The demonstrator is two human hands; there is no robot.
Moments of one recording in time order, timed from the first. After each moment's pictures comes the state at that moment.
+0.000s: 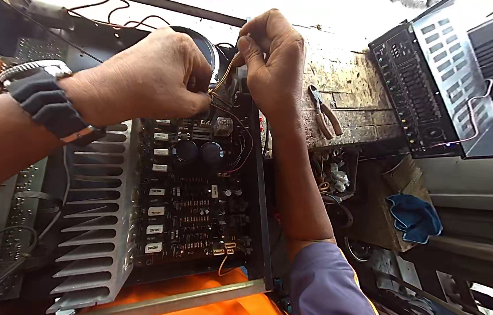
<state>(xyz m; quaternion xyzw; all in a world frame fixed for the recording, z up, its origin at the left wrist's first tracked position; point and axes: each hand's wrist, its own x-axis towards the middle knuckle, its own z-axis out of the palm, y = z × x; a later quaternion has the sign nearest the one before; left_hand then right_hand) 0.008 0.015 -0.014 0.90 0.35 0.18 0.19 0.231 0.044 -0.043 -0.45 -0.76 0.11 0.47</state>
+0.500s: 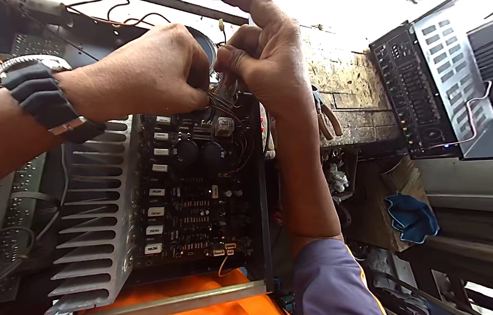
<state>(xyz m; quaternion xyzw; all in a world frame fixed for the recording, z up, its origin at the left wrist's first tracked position) 0.008 0.017 -0.011 0.87 0.39 0.18 0.23 0.218 0.033 -0.018 -0.34 -0.74 0.39 0.42</state>
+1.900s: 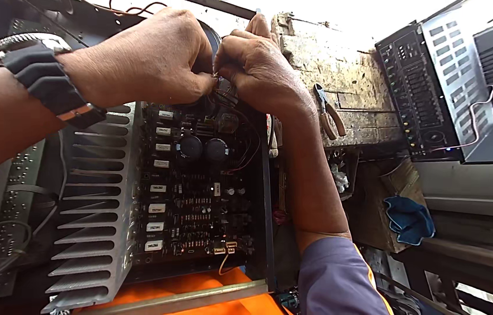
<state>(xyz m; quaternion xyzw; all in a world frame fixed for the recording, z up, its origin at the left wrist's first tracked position) 0.006 0.025 -0.014 0.89 0.37 0.17 0.19 0.223 0.044 -0.029 -0.41 -0.90 0.09 0.16</state>
